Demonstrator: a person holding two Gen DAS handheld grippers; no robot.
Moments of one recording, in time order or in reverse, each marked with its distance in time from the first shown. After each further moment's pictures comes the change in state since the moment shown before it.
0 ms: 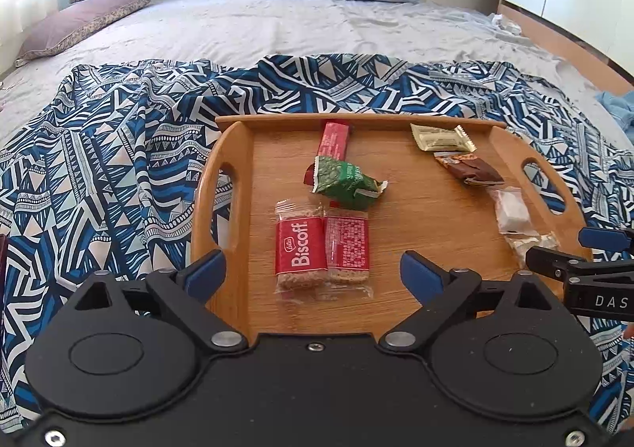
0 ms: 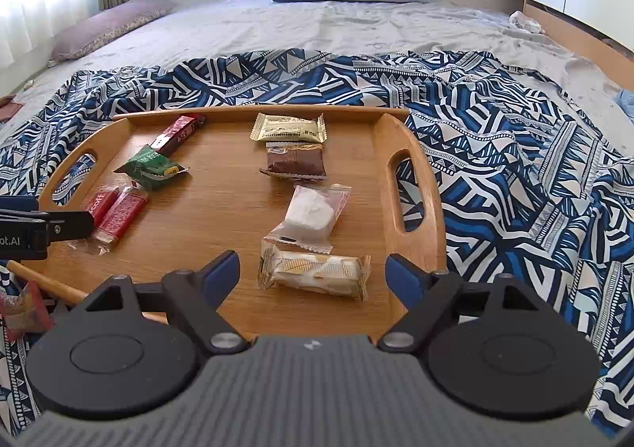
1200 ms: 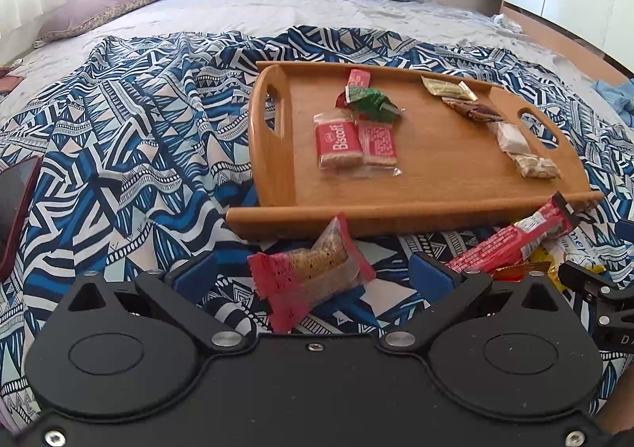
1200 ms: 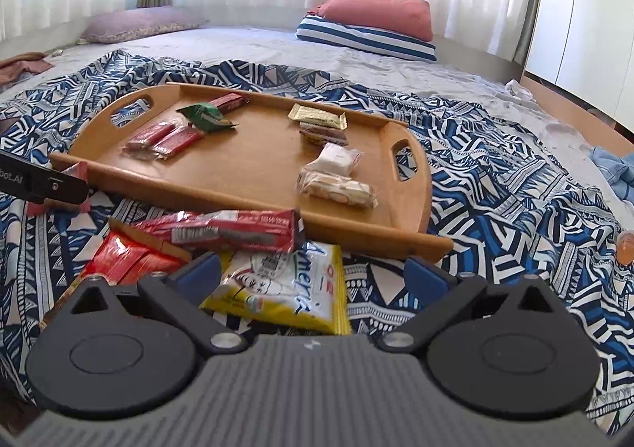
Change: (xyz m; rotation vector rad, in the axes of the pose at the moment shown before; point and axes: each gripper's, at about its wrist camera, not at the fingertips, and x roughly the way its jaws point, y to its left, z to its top) left arm -0.037 0.028 -0.092 -0.023 -0.010 0.016; right arm -0.061 0.036 -0.096 -0.173 -0.146 -0.058
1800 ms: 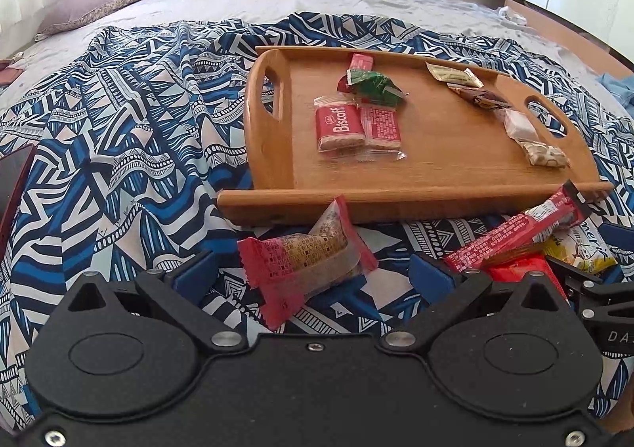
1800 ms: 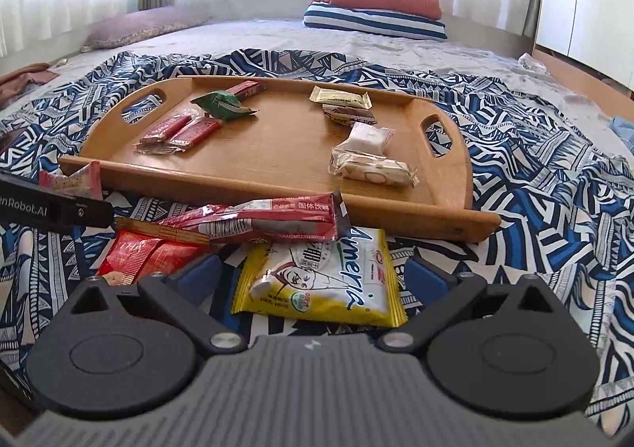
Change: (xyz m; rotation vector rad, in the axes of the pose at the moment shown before) left arm 0.012 -0.004 -0.006 -0.005 0.018 0.011; right arm 0.020 0.011 -0.002 0.087 0.031 0.059
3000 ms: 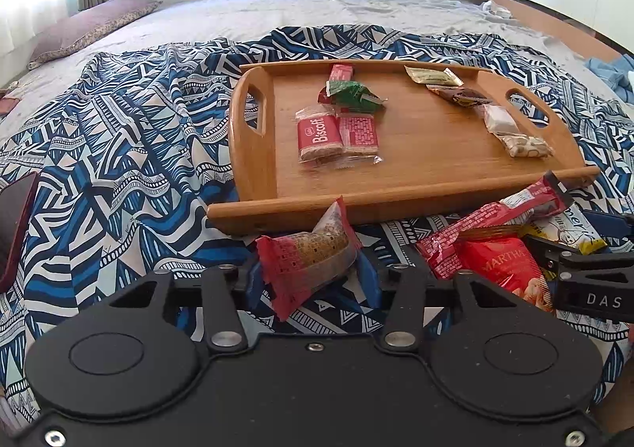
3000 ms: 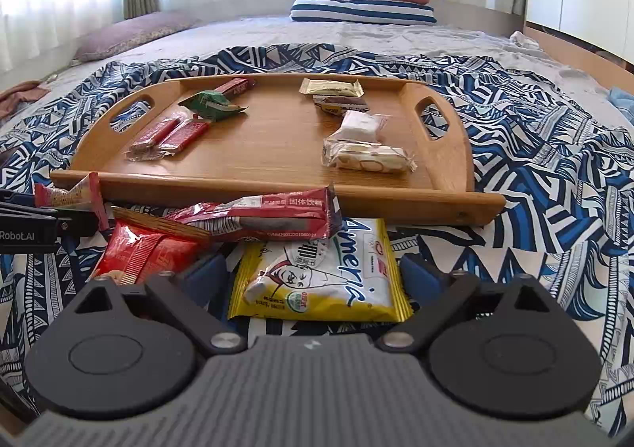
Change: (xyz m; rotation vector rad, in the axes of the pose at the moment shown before) left arm -0.018 -0.013 -0.001 0.071 -0.032 0.002; right arm 0.003 -0.005 0.000 0.072 0.011 -0.009
